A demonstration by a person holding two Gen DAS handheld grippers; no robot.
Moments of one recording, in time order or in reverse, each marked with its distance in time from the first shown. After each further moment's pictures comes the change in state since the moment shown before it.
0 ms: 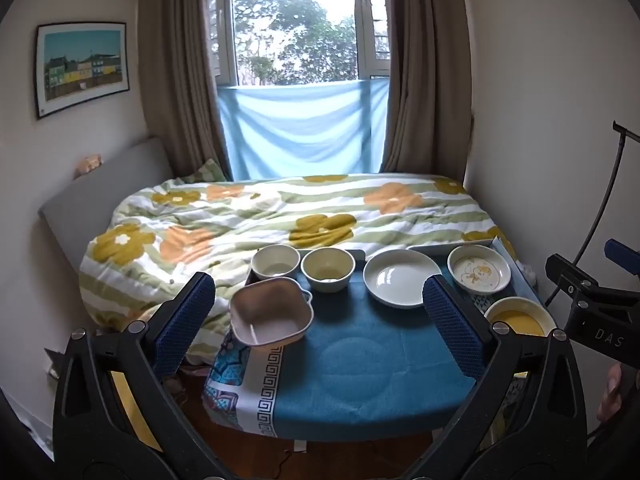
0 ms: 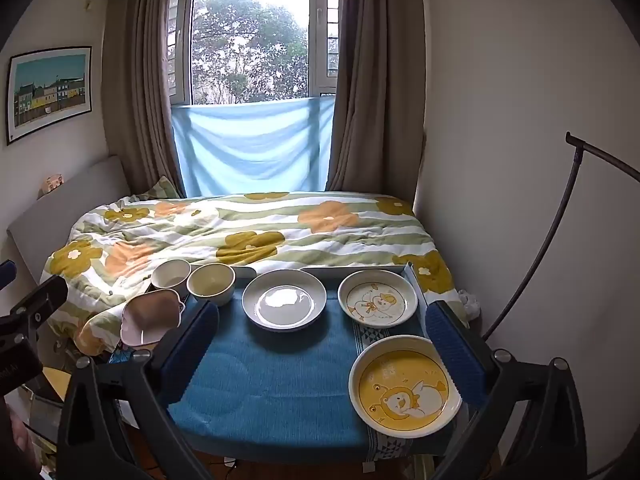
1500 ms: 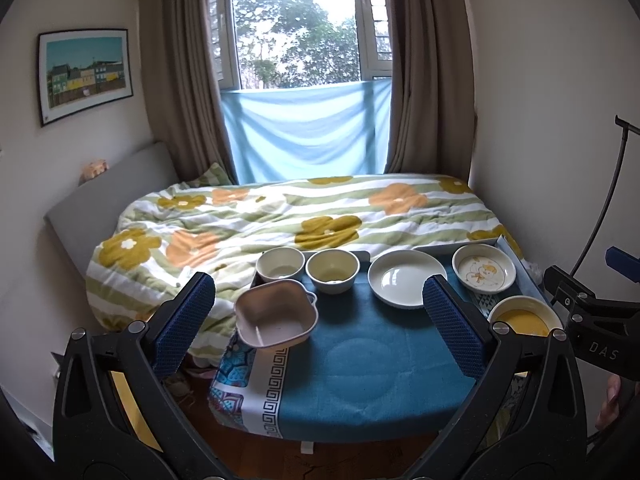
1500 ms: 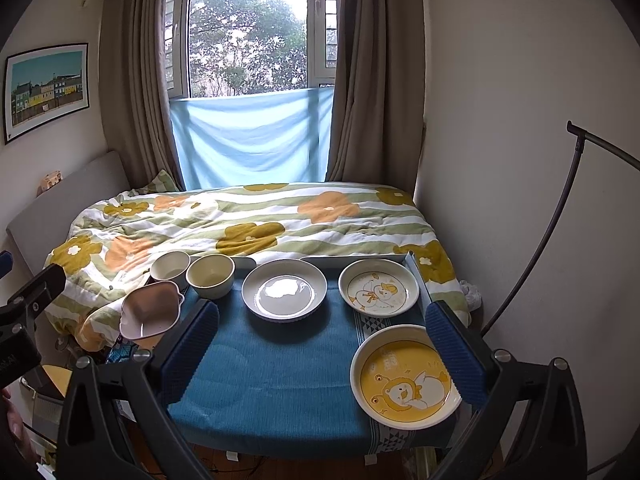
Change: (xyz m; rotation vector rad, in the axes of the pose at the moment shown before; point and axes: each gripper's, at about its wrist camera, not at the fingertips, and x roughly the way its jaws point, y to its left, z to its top) left arm 0.001 -0.005 0.002 0.003 -0.030 0.006; right arm 0.015 -0.006 -0.007 0.014 0.012 -0.001
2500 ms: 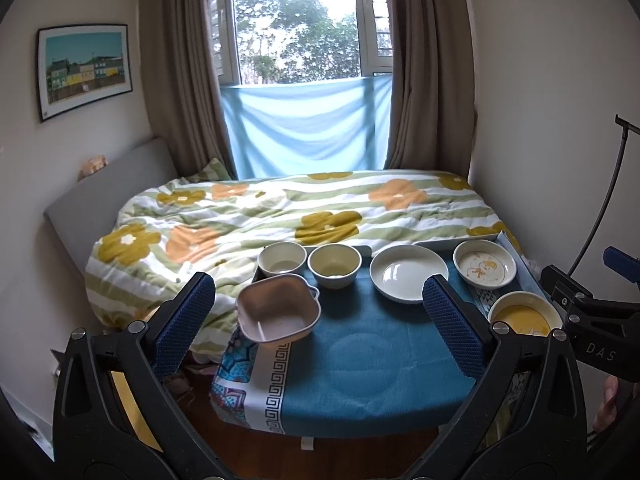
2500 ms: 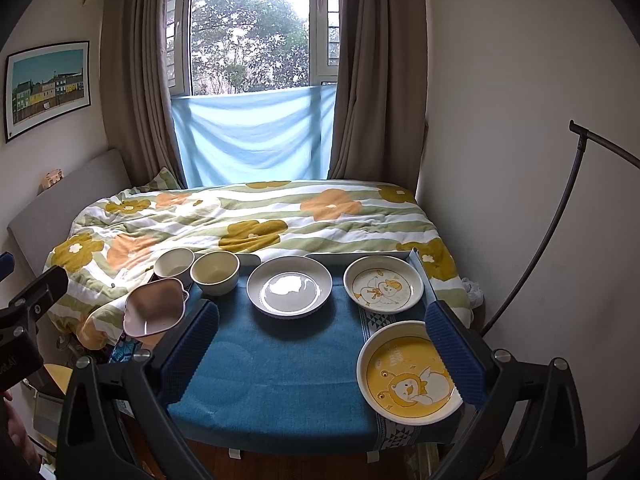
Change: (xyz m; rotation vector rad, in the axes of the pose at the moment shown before) left arm -0.001 0.006 -0.003 -0.003 0.014 -0.001; right arm -0.003 0.002 -0.004 -0.002 0.001 0.002
